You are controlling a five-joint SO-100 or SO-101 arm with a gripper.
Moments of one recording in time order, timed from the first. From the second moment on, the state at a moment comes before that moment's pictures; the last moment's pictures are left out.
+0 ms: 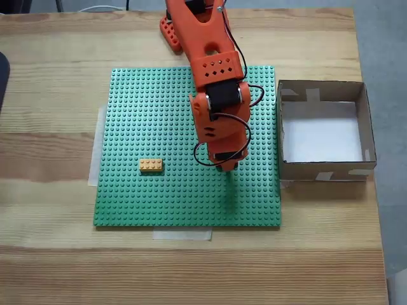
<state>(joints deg) -15.4 70.4 87.6 69.6 7.5</state>
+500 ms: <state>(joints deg) -16.6 87.1 91.7 72.1 3.4</state>
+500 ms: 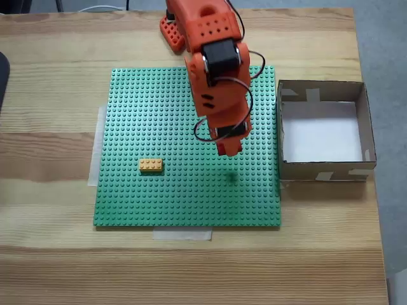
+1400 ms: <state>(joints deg) -33.7 99.5 88.2 74.0 1.7</state>
